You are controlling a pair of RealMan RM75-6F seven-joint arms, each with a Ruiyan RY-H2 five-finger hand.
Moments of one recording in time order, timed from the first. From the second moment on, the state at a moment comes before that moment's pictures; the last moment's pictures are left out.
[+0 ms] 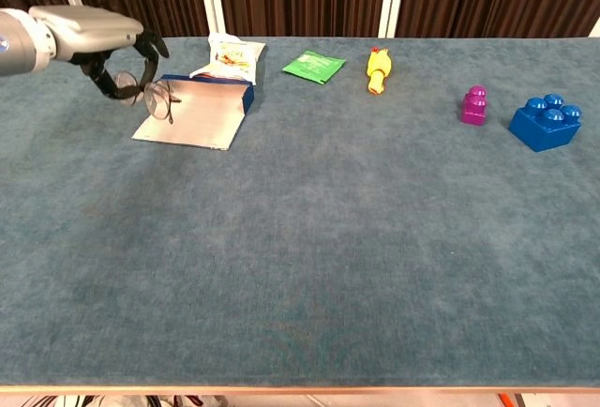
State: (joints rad) left arm -0.90 -1.49 -0.19 -1.06 1.19 0.67 0.20; right arm 0.07 -1.09 0.12 -1.73 -1.29 1.38 -0.04
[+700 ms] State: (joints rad) left arm -1.07 -1.70 -0.28 -0.80 0.82 0.51 0.38; right arm 0.07 -1.07 0.12 -1.73 -1.27 1.36 0.02
